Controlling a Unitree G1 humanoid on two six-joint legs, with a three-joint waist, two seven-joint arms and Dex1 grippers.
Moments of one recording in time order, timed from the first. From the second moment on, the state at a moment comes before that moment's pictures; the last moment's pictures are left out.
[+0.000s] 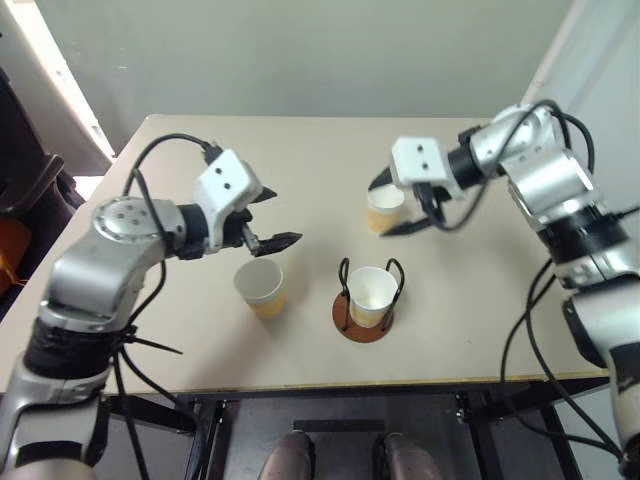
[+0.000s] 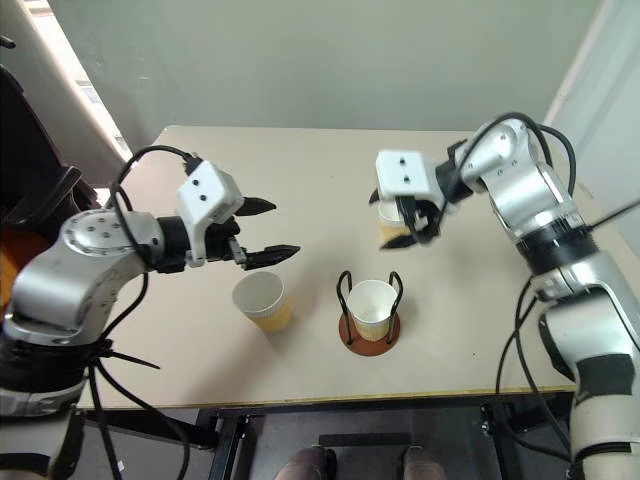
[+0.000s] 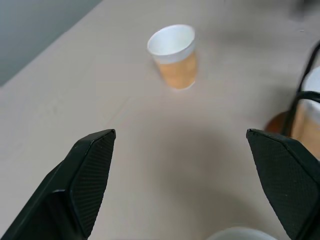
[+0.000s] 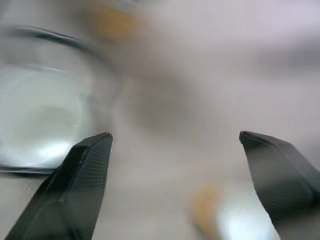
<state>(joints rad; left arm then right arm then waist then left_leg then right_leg) -0.69 0.83 -0.08 -0.25 -0.38 0.74 -0.82 -1.35 -0.62 0.51 0.63 0.02 0.07 1.32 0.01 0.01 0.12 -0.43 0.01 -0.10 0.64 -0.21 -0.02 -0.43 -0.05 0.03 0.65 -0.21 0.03</state>
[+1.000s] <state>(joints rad) -0.71 0.73 -0.11 -0.27 -0.32 0.79 -0.77 -1.44 -0.37 0.42 1.33 -0.30 -0.12 1.06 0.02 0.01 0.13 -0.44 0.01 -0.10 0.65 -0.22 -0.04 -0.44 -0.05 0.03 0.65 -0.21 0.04</state>
